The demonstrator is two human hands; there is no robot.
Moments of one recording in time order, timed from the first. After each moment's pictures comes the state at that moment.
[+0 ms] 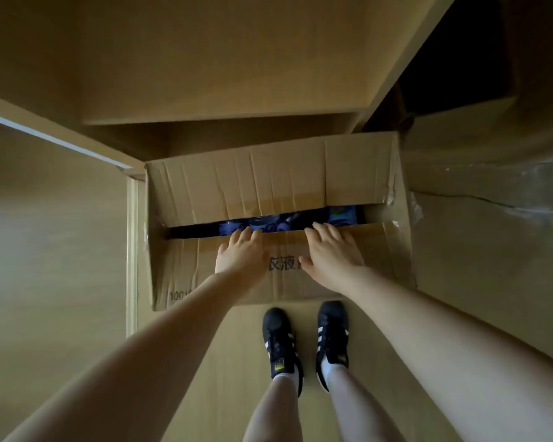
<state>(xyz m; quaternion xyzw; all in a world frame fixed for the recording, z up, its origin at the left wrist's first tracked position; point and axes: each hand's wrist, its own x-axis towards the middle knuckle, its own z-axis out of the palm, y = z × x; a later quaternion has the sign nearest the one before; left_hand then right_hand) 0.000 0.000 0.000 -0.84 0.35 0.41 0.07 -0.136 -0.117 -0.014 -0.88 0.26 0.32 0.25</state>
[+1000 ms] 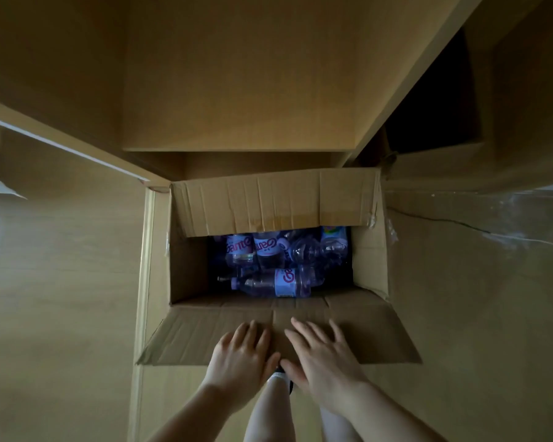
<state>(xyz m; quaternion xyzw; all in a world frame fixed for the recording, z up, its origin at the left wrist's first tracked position) -0.088 0.094 0.111 -0.78 0.54 0.29 0.07 -0.216 -0.031 0.097 -0.86 0.17 0.35 0.34</state>
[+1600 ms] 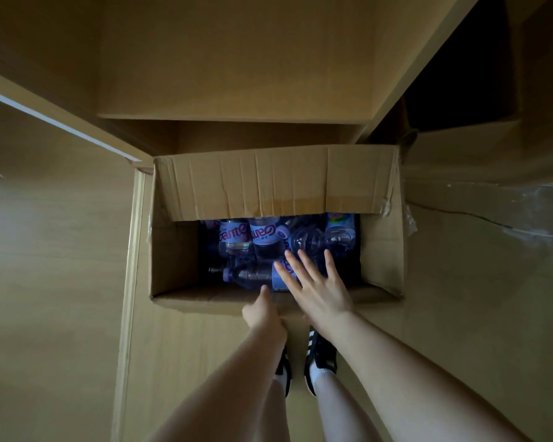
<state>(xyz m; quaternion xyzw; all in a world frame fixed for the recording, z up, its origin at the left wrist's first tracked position) -0.101 0.010 0.007 -0.67 -0.51 0.37 -0.41 -0.164 -0.075 0.006 -0.93 0.10 0.32 0.13</state>
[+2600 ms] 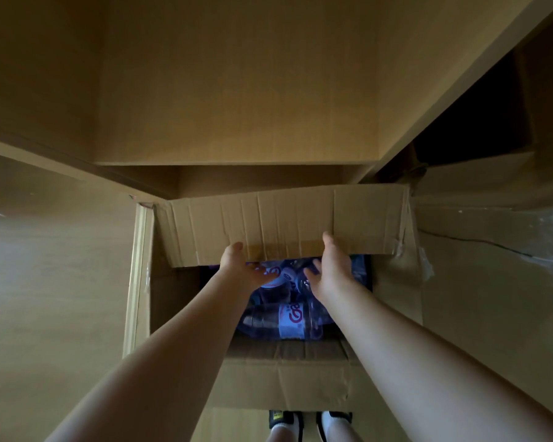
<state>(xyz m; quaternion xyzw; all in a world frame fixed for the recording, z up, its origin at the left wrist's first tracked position) 0.048 -0.074 0.015 -0.49 -0.53 0.45 -0.53 -0.054 -0.152 -0.004 -0.09 0.73 -0.06 0.68</state>
